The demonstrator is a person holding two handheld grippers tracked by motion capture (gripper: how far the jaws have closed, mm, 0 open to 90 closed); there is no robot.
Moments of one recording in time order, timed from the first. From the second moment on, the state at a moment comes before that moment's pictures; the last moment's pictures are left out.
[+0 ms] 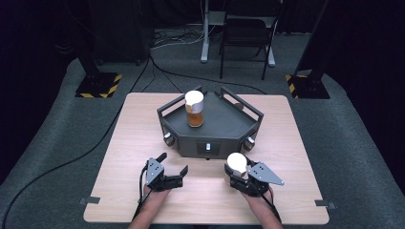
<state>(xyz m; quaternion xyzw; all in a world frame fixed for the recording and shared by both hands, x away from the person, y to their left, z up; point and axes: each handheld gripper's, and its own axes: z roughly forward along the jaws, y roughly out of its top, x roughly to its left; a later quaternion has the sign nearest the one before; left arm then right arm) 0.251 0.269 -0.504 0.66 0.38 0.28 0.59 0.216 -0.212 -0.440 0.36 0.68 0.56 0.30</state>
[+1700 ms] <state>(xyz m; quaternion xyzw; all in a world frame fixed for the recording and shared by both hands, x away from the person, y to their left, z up) 0.252 0.269 -0.504 0.66 0.38 0.28 0.59 0.238 -0.196 -0.362 0.32 0.68 0.58 0.31</state>
